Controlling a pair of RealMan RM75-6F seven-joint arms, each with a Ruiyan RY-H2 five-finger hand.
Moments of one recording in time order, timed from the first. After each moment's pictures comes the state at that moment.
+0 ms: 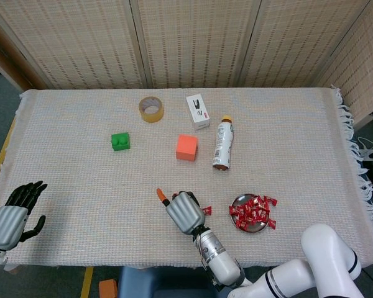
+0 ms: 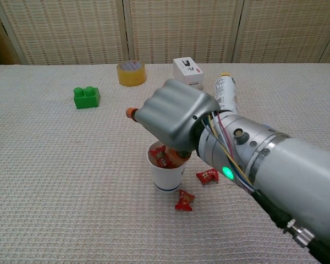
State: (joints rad) left arm -0.18 -1.10 0.01 -1.53 1.58 1.41 -0.09; right arm 1.01 -1.81 0.08 -1.88 -0.77 1.39 -1.53
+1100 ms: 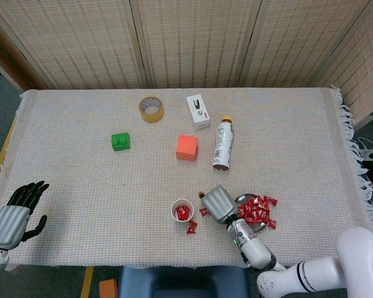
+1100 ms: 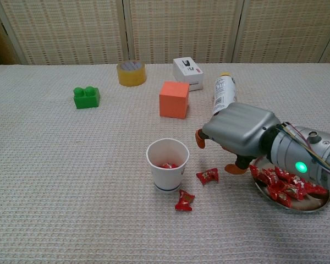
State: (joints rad) left arm -0.18 -1.11 0.01 -1.53 1.57 1.40 -0.06; right arm 0.88 -1.63 -0.04 -1.73 -0.82 1.15 -1.11
